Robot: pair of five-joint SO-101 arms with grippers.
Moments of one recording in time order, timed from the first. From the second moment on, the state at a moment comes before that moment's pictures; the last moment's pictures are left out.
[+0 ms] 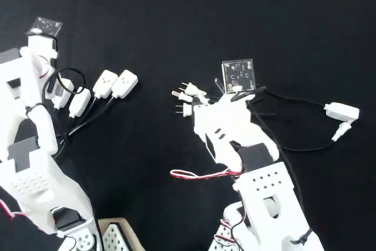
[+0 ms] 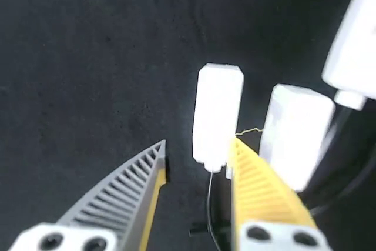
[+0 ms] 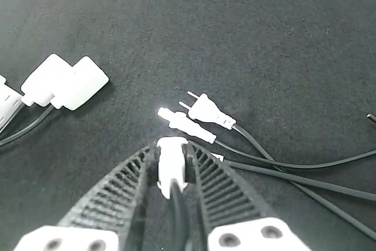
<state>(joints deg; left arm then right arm) -27.5 17.0 -5.6 68.8 -36.3 -17.8 -56.0 64.2 40.9 -9.8</state>
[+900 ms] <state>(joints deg) -28.5 53.3 -54.8 97.7 -42.1 -17.8 -56.0 64.2 40.9 -8.4</state>
